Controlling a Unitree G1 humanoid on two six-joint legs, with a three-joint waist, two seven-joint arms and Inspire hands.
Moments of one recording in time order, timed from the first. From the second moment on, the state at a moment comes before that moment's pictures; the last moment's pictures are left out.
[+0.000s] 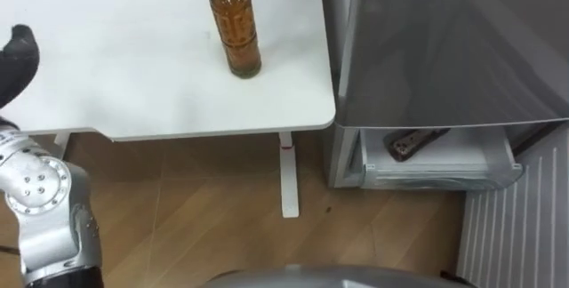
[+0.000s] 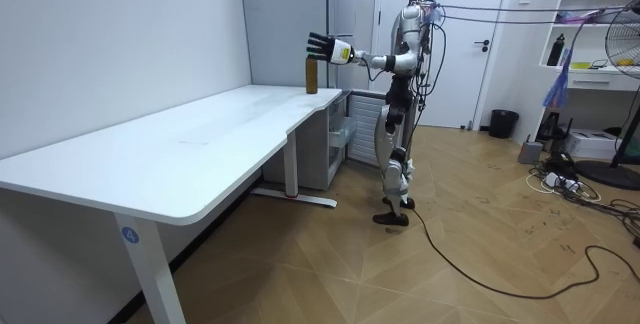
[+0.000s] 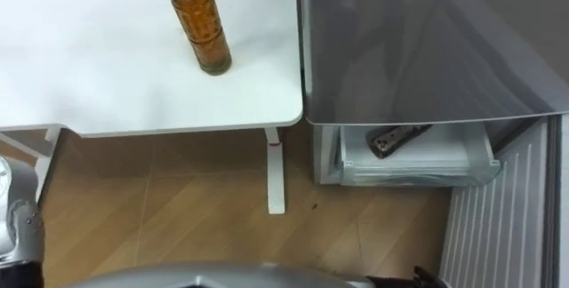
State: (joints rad) left arm 0.16 0.18 0.31 -0.12 -0.26 -0.17 0.54; right arm 0.18 -0.23 -0.11 1.21 0.17 -0.03 0.03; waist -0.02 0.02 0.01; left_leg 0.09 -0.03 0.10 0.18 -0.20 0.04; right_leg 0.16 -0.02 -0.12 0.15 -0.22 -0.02
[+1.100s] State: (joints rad) left arm 0.07 0.22 0.18 -0.04 -0.33 -0.04 0.09; right arm 0.14 -0.23 -0.12 1.28 0.05 0.01 0.05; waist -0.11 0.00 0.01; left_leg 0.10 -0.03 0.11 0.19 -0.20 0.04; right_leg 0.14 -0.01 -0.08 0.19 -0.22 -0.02
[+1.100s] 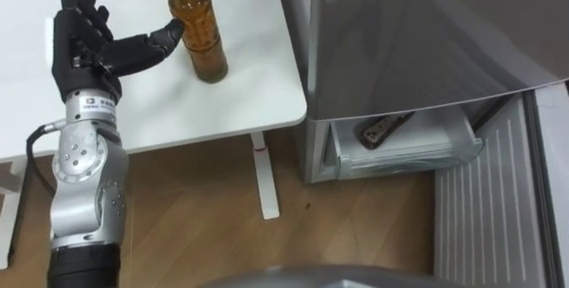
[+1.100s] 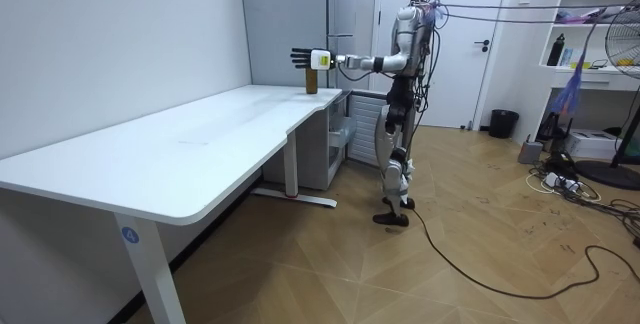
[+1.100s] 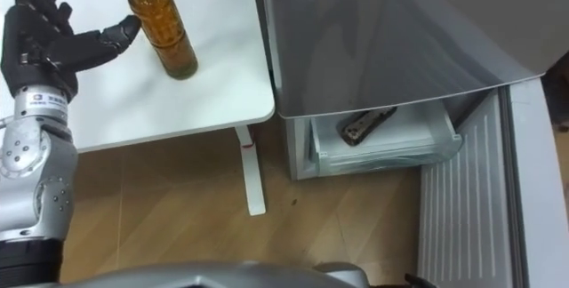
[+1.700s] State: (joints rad) left arm -0.07 0.22 0.17 0.11 -0.39 0.00 0.06; right arm 0.14 -0.25 -0.12 1.27 0.03 0.05 0.04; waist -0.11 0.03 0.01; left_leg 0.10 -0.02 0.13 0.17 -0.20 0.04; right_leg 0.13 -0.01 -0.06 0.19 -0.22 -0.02
